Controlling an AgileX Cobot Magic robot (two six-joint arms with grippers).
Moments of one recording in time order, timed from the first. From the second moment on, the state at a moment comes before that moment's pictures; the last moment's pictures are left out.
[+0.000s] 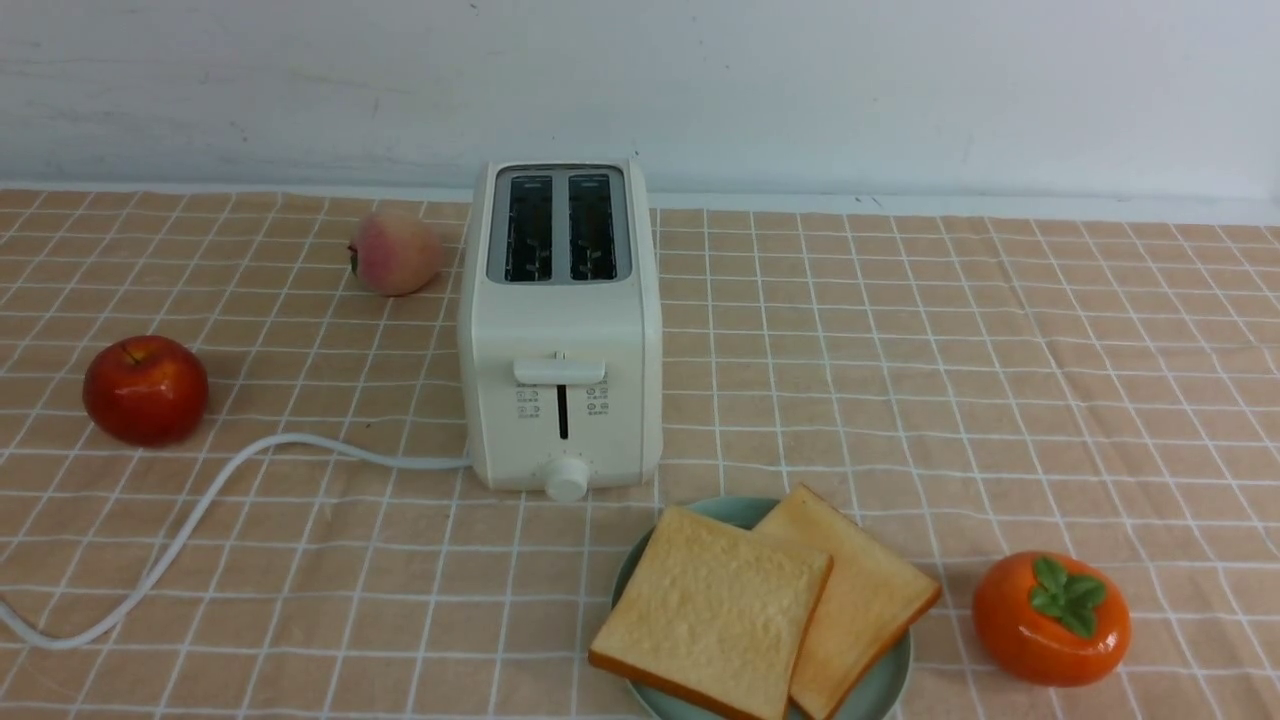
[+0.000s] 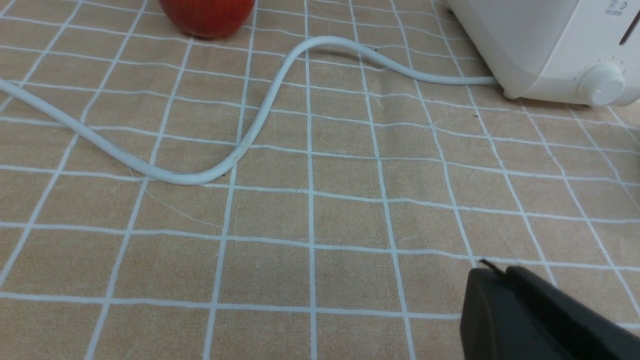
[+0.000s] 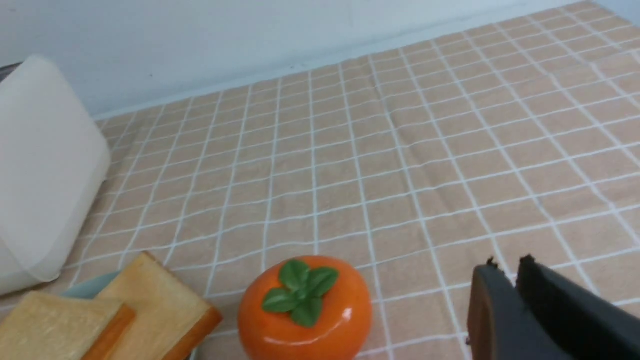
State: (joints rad) right arm -0.07 0.07 -0.12 0.10 0.33 0.09; left arm -0.16 -0.01 0.03 0.05 0.40 -0.32
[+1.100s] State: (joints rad) right arm -0.11 -0.01 0.02 -0.08 0.38 0.08; left arm -0.16 -0.01 0.03 0.05 0.40 -0.32
